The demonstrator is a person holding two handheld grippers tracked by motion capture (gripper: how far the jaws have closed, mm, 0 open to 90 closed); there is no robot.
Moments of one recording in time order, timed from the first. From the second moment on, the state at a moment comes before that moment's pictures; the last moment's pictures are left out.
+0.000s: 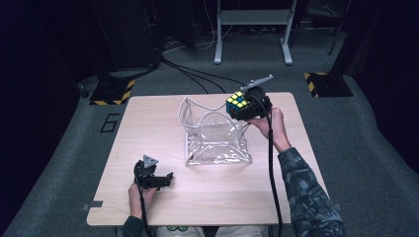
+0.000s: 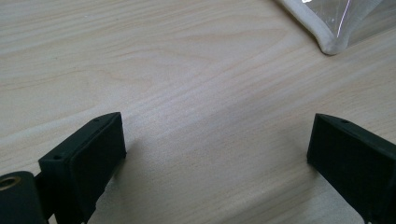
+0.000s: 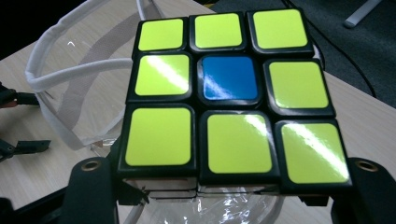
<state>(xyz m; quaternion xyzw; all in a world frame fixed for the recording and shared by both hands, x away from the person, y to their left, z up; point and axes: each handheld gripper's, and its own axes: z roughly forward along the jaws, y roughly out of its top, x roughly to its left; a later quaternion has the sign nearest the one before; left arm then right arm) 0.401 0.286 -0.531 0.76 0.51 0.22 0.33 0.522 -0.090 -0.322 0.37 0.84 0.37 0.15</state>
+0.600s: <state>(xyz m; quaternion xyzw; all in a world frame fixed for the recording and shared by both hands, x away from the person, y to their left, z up) 0.401 0.286 -0.530 0.77 0.51 0.22 0.33 0.538 -0.078 -0.329 0.38 0.85 0.33 0.16</state>
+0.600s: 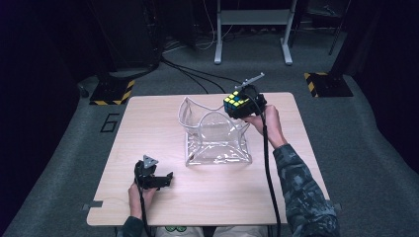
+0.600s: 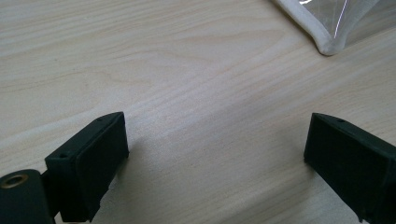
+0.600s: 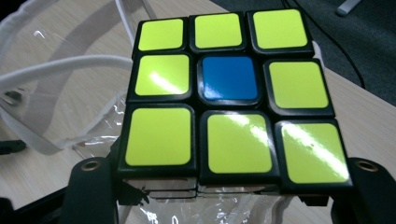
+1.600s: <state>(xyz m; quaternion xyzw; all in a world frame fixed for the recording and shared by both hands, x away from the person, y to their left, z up) 0.401 0.286 -0.530 0.77 0.51 0.22 0.33 0.514 -0.077 -0.314 0.36 0.85 0.32 0.20</state>
